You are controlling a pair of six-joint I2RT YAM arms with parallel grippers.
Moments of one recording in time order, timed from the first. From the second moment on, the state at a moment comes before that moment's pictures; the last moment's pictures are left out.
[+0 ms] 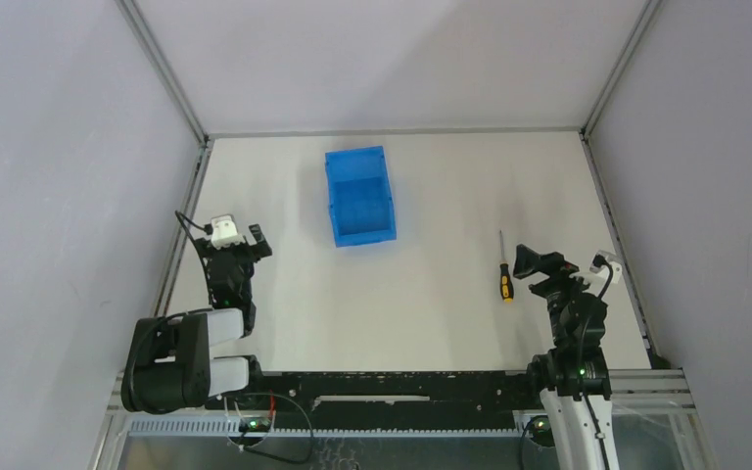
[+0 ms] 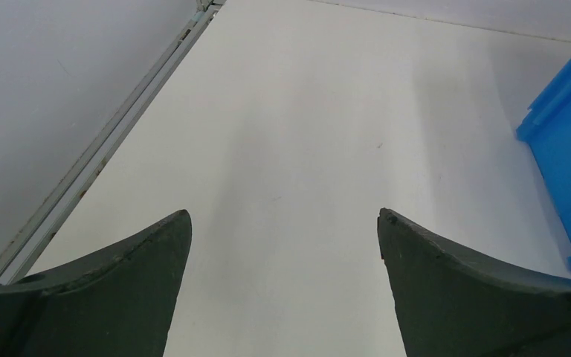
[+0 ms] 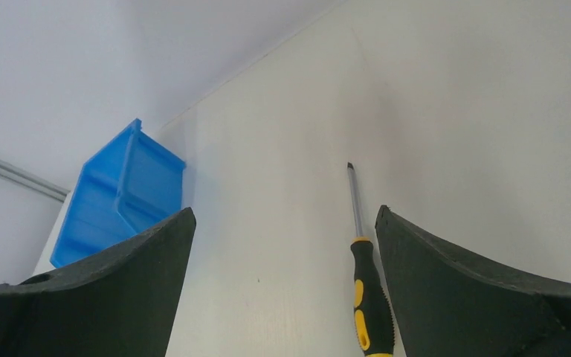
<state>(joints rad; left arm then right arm) 0.06 1.27 0.16 1.04 -0.18 -0.04 0.02 0.06 0.22 -0.24 0.07 0.58</state>
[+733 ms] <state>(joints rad) 0.06 1.27 0.16 1.04 -0.18 -0.04 0.12 1.04 1.19 -0.53 0.02 0.40</state>
